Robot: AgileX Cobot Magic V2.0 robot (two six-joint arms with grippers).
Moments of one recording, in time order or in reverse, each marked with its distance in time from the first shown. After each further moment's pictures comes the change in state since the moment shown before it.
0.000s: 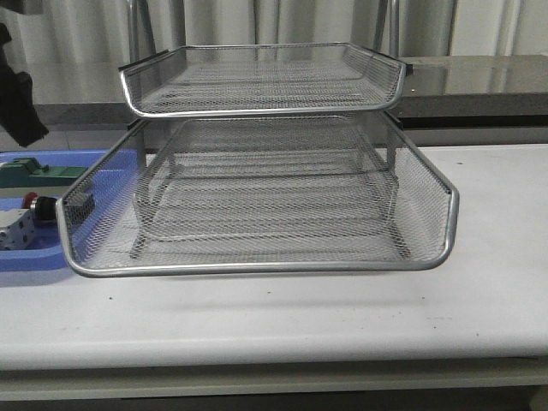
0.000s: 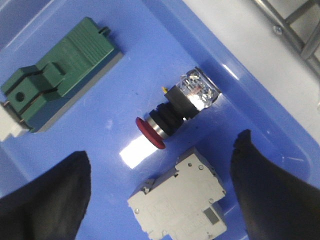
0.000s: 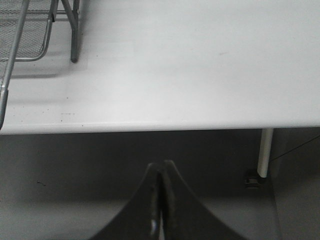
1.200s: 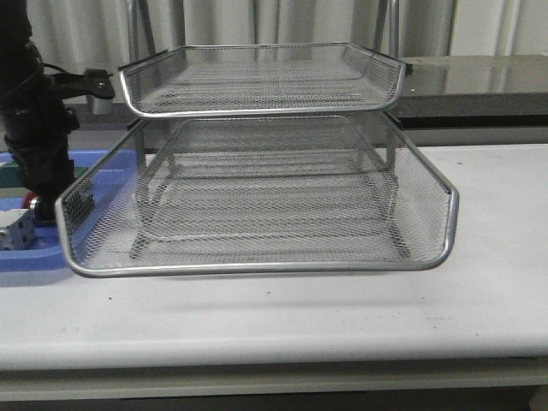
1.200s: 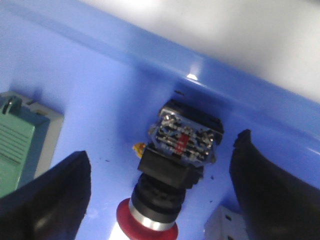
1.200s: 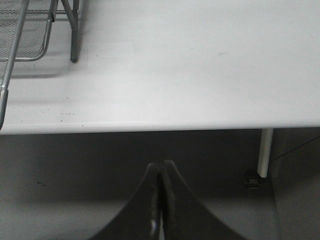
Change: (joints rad) left arm -0.097 0.249 -0.106 0.105 -0.055 0.275; right arm 0.000 0.000 0.000 0.000 0.000 0.000
